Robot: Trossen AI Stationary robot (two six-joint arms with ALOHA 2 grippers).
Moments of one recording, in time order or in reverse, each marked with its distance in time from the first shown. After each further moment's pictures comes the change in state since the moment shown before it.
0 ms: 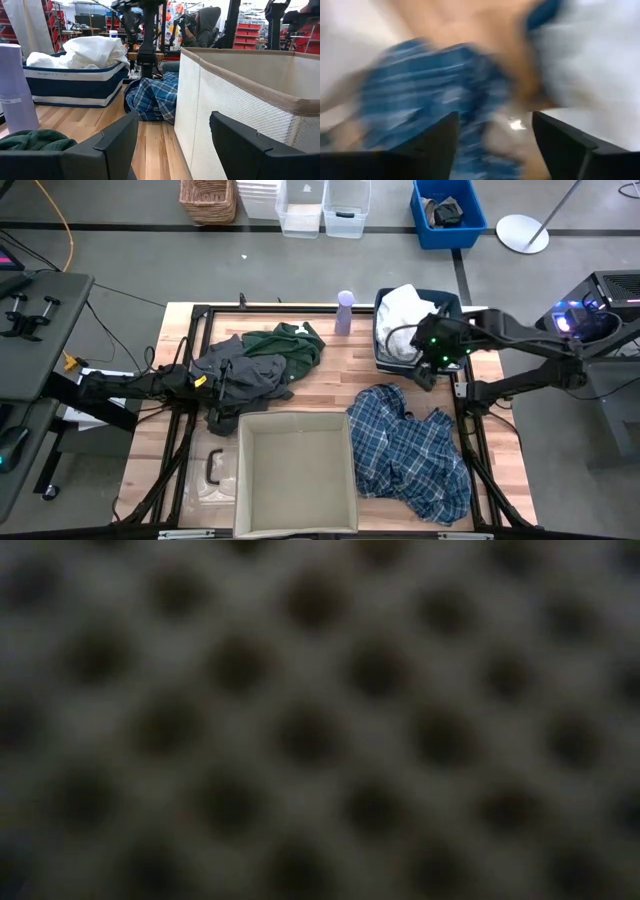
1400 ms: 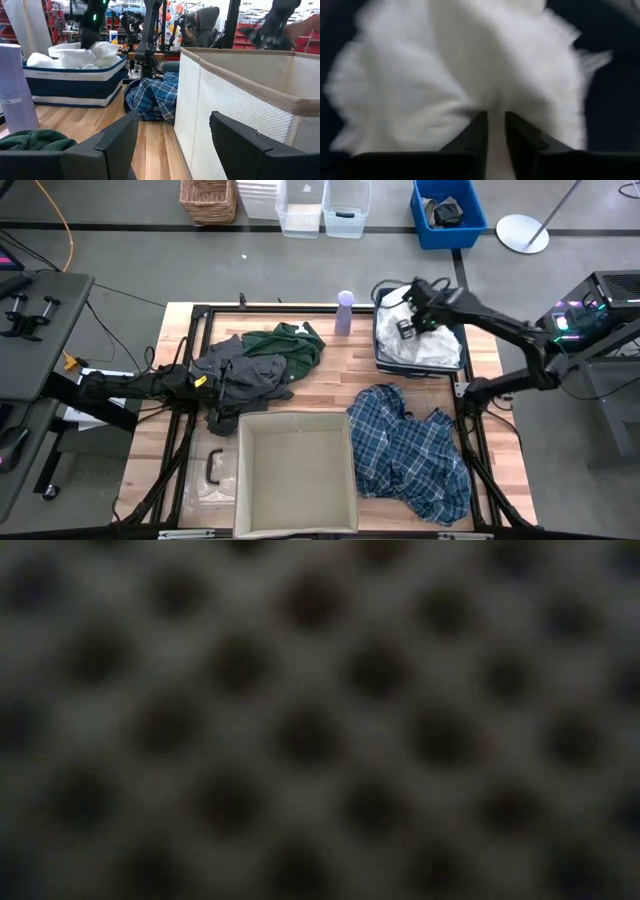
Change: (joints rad) left arm 0.000 0.000 0.000 0.000 0.000 0.000; right arm -0.542 0.183 -0.206 0.317 0.317 -0.024
